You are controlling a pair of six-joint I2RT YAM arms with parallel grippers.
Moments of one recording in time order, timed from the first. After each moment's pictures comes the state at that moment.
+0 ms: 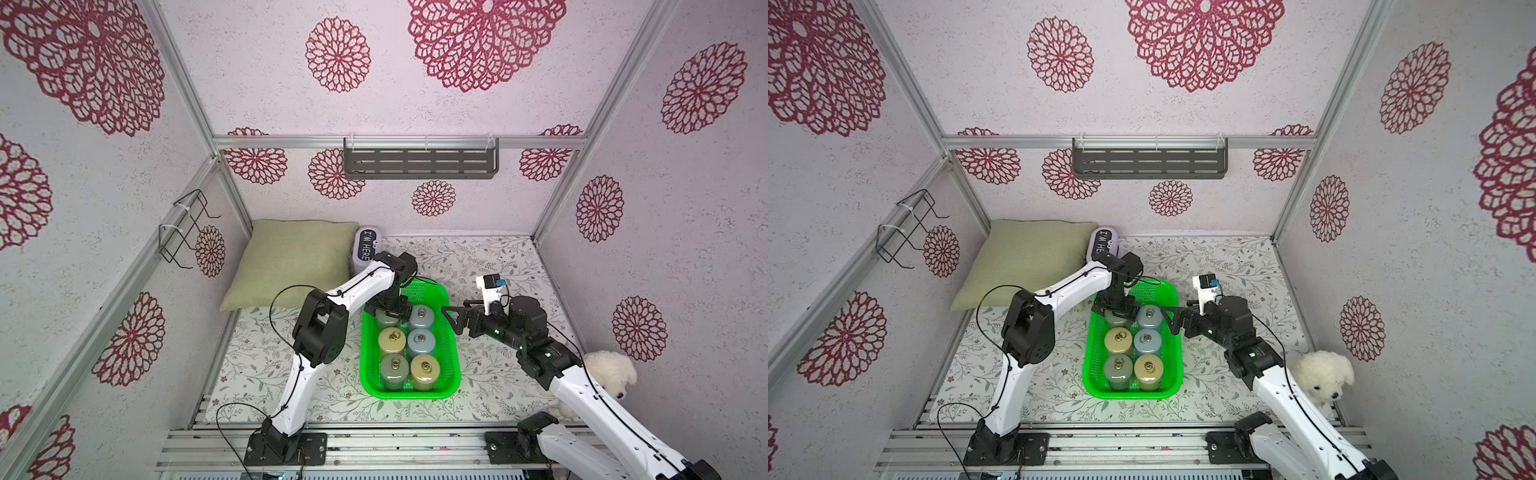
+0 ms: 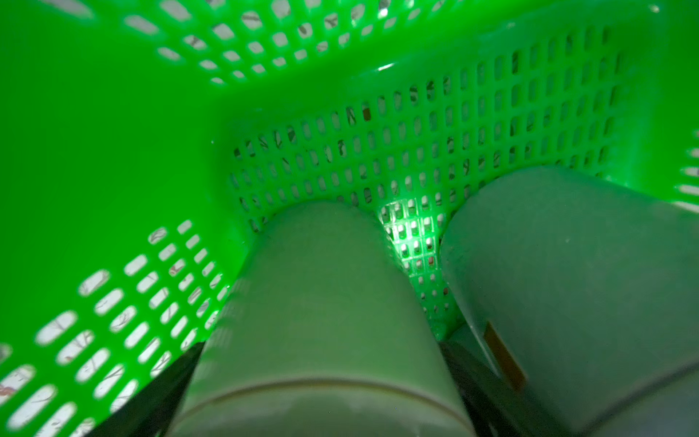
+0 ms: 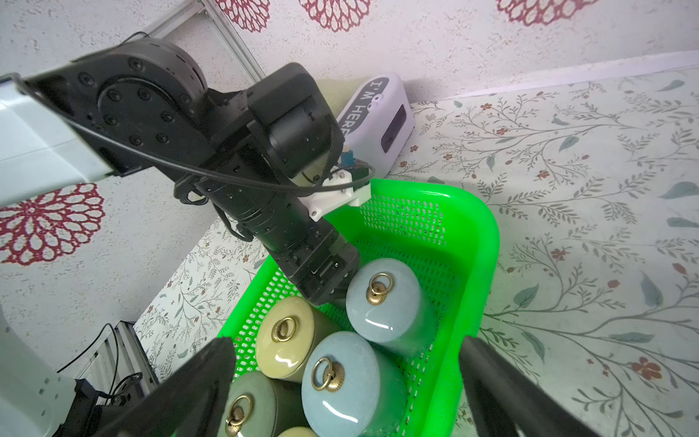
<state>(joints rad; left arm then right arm) -0.64 2.27 2.00 -1.29 -0.01 -0.38 0.43 0.88 0.66 -0.13 -0.33 0.38</state>
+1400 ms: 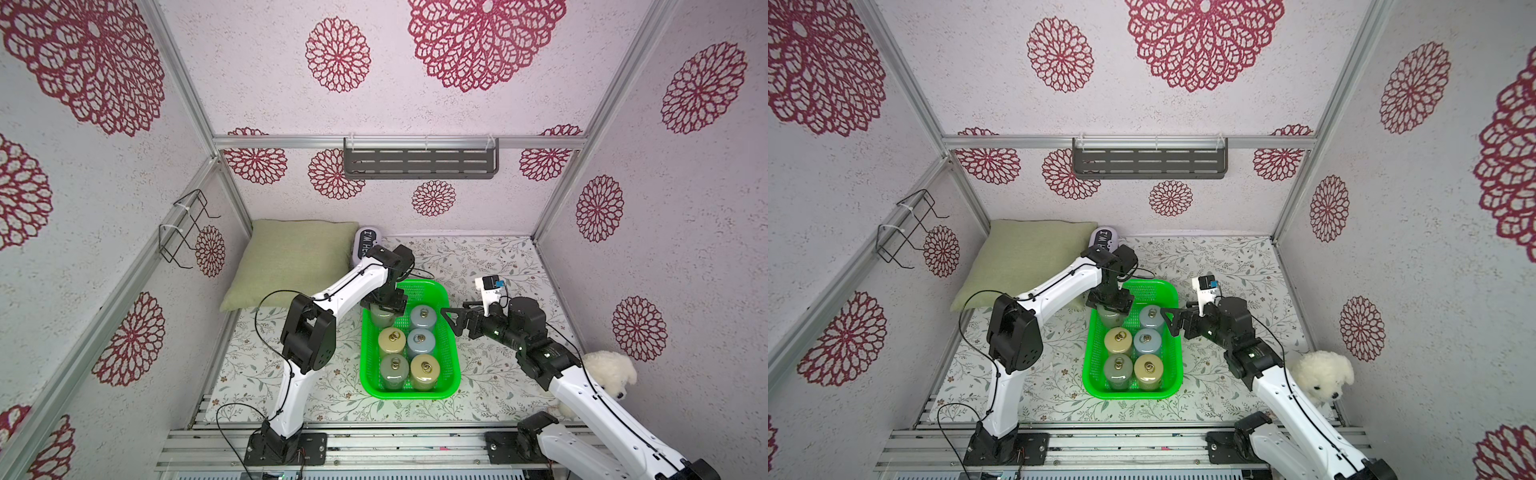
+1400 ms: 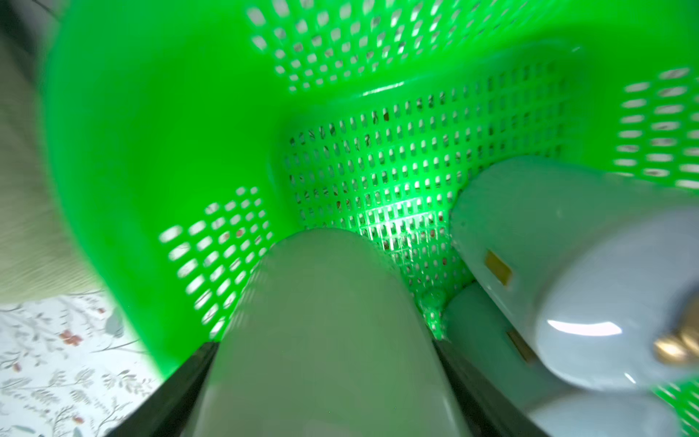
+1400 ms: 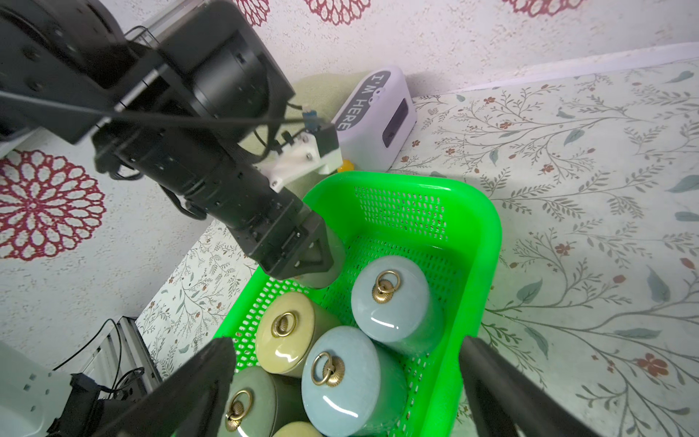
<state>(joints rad) -0.64 2.13 1.99 -1.33 -0.09 -0.41 0.44 0.88 0.64 -0.13 -0.34 0.38</state>
